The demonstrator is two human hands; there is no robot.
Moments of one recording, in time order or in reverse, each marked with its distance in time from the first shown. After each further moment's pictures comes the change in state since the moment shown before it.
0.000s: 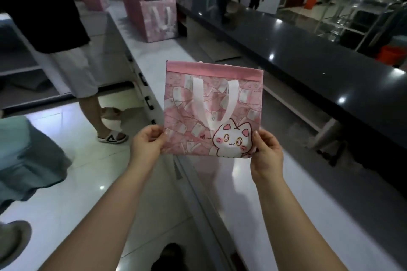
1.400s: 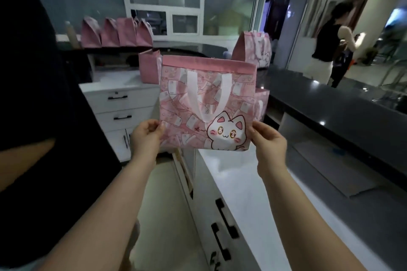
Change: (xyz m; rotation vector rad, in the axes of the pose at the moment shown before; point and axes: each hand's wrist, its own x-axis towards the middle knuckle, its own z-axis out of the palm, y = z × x) left_hand 0.728 0.140 -0.201 -0.103 0.264 0.164; right_hand 0.367 0.159 0.675 -0.141 -0.248 -0.215
